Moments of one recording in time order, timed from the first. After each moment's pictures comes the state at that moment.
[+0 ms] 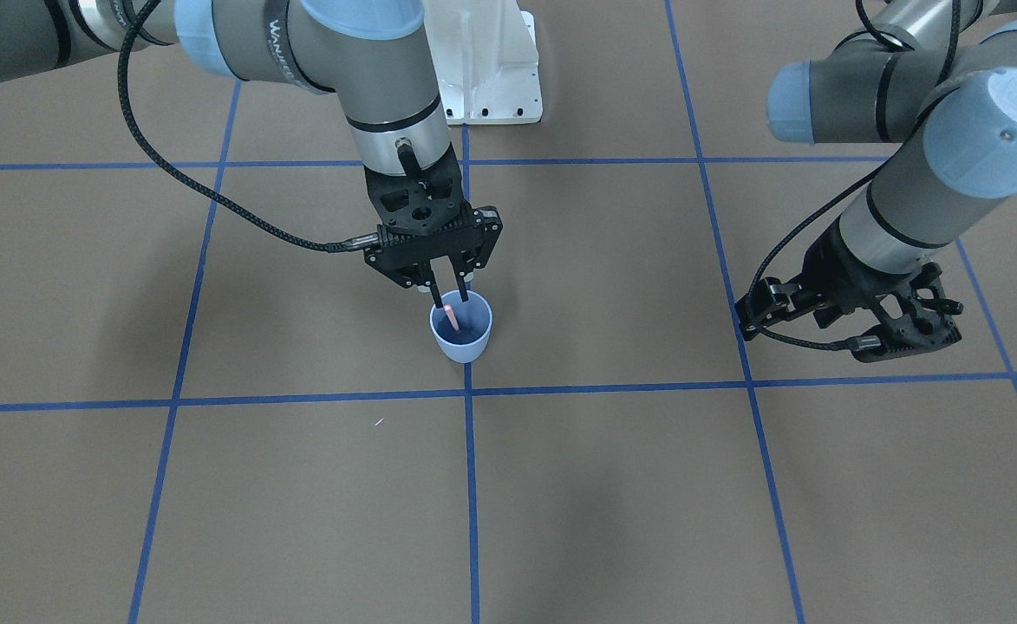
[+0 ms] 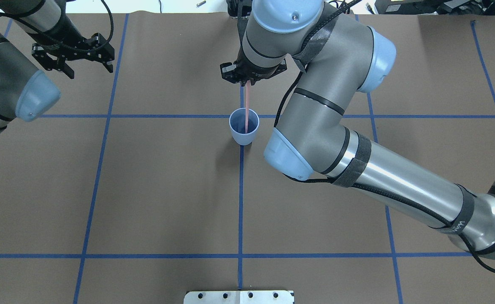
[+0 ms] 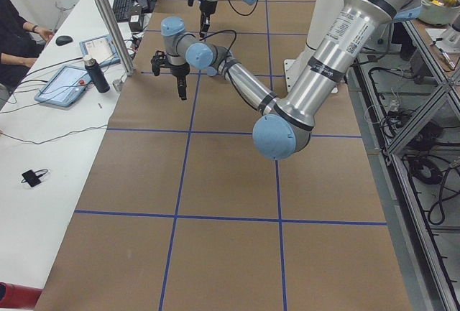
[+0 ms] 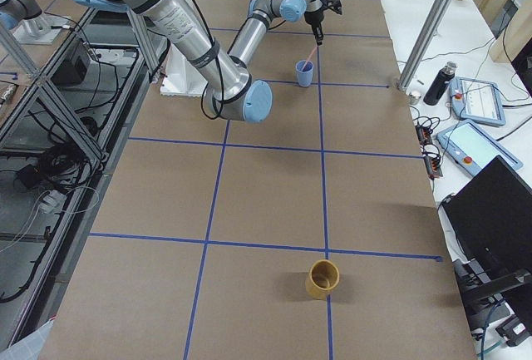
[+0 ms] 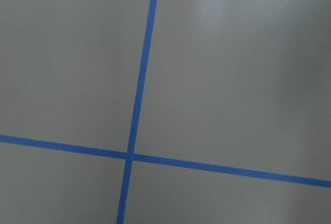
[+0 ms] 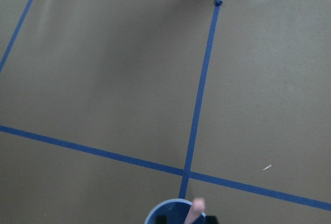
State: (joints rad) left arm -1.04 -2.13 -1.67 -1.48 -2.23 -0.90; right arm 0.69 -0.67 1.63 -1.58 1.84 0.94
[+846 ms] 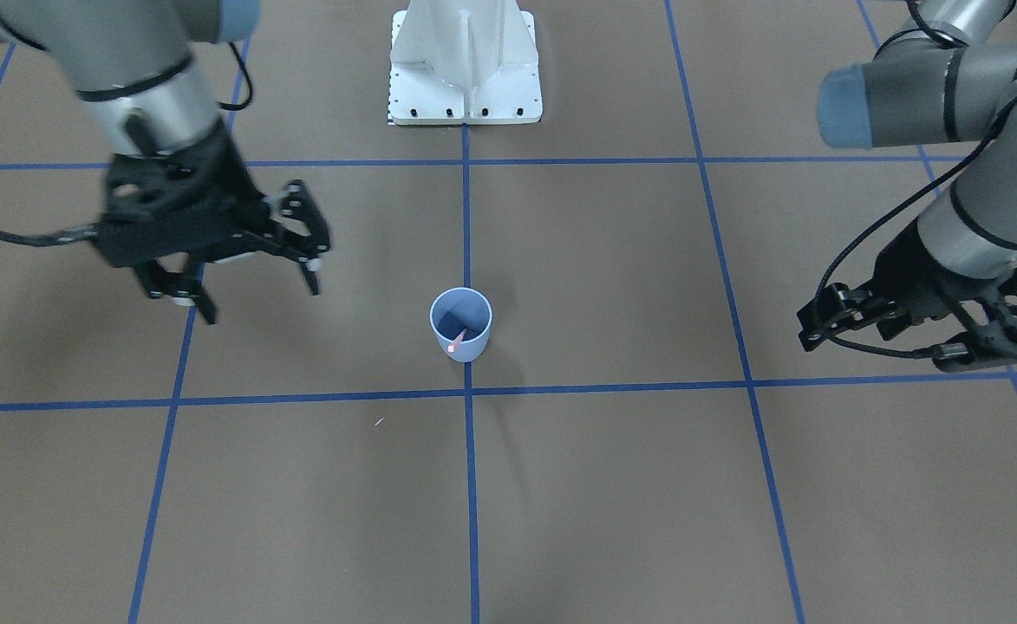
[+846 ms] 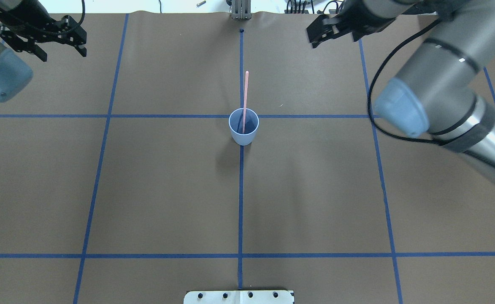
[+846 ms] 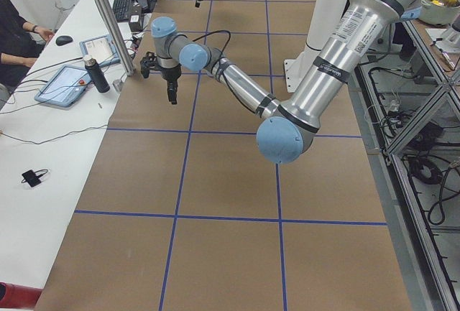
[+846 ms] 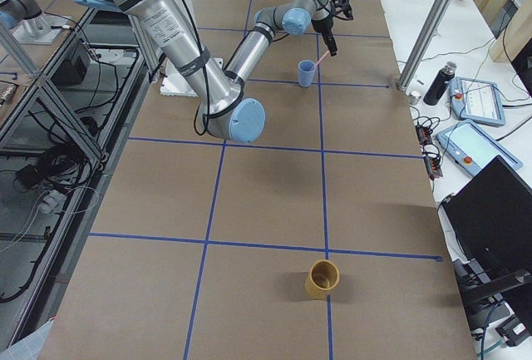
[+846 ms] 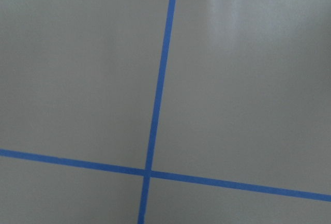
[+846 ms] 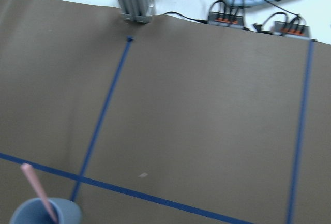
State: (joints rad) left arm -1.16 -2.08 -1.67 -1.47 -2.27 -0.72; right arm 1.03 -0.95 1.91 -1.72 2.06 0.67
